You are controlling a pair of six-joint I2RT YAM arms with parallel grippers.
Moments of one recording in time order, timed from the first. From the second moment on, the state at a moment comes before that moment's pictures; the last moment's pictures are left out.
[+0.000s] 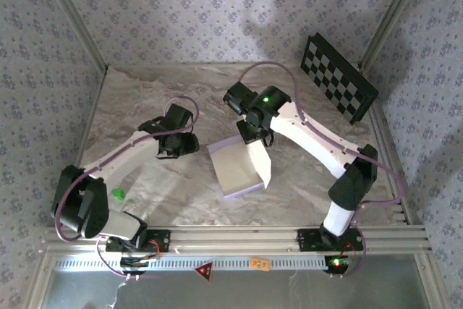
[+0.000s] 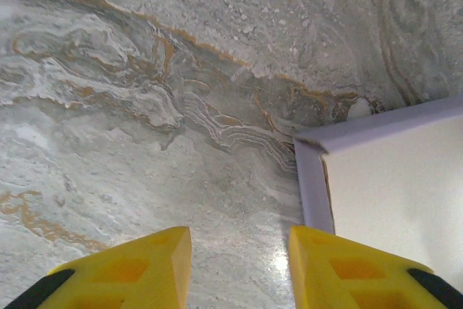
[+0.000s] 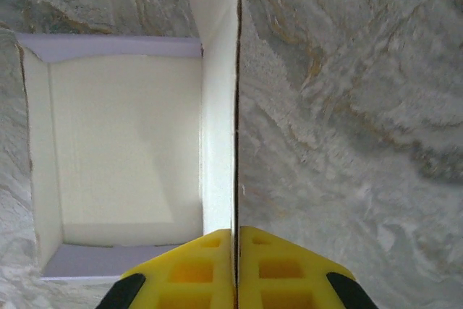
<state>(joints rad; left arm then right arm) -0.51 1.40 0.98 -0.70 0.01 -0.69 0.83 1.73 1.80 -1.36 0.28 0.35</state>
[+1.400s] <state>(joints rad) -0.45 0.99 0.80 -0.61 0.04 -0.40 0.67 2.00 2.20 -1.34 -0.28 -0.95</state>
